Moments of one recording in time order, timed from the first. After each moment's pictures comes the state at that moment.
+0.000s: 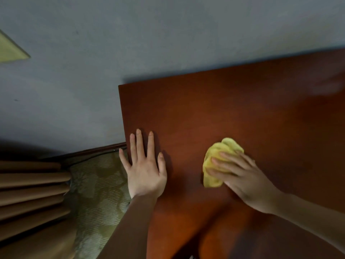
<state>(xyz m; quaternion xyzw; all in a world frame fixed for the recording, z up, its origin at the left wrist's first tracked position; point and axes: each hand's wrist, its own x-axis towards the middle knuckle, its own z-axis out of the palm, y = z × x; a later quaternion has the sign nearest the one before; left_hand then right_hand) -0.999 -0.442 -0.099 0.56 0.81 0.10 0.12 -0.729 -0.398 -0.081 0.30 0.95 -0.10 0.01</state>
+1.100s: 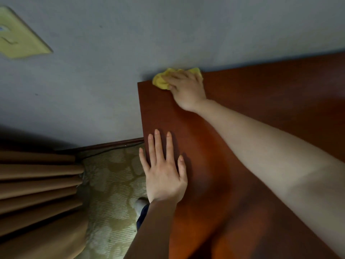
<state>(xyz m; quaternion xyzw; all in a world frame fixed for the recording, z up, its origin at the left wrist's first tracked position) -0.998 -0.442 -0.101 0.56 0.81 0.13 0.12 -0.967 -0.218 -0.087 0.48 0.86 -0.17 -0.03</state>
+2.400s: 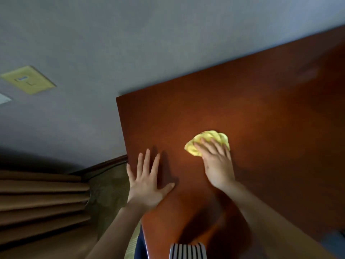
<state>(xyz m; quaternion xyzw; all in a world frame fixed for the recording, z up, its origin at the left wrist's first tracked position) -0.981 -0.521 -0.067 0.68 0.71 -0.04 0.18 -0.760 -0.455 -0.087 0.60 0.78 -0.16 -0.12</state>
